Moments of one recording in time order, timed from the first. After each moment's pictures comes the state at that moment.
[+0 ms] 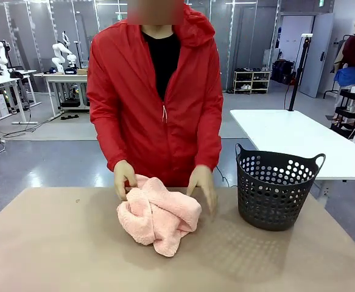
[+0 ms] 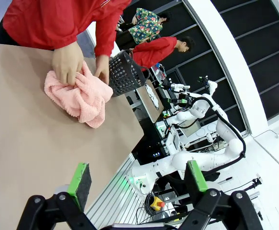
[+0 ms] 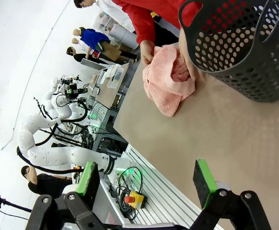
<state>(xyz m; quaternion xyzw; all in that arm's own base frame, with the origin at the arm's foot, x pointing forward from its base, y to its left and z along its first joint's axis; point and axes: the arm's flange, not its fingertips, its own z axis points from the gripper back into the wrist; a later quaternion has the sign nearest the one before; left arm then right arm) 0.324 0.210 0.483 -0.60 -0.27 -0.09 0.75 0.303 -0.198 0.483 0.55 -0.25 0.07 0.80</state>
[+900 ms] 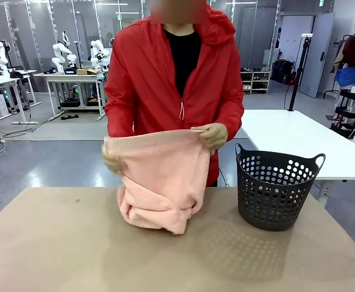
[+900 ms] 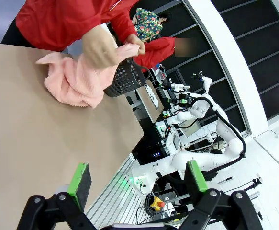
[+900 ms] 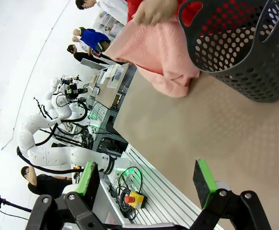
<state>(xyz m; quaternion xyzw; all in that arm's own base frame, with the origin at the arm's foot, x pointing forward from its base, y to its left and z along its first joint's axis) 0.324 0.210 0.483 -0.60 -0.27 -0.09 0.75 0.303 -0.198 0.483 0.55 -0.25 0.07 0.80</state>
